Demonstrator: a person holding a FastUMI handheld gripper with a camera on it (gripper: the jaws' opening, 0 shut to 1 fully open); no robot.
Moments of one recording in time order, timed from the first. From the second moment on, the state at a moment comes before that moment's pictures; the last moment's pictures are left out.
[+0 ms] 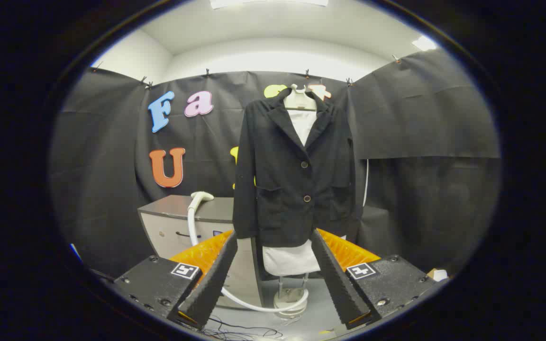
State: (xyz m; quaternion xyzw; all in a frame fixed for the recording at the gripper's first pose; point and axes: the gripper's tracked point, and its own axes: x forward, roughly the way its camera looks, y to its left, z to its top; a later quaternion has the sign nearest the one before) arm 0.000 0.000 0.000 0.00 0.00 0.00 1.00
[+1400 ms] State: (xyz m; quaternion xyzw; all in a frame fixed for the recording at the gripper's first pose) arm 0.101 0.053 0.020 -0.02 0.02 0.05 1.00
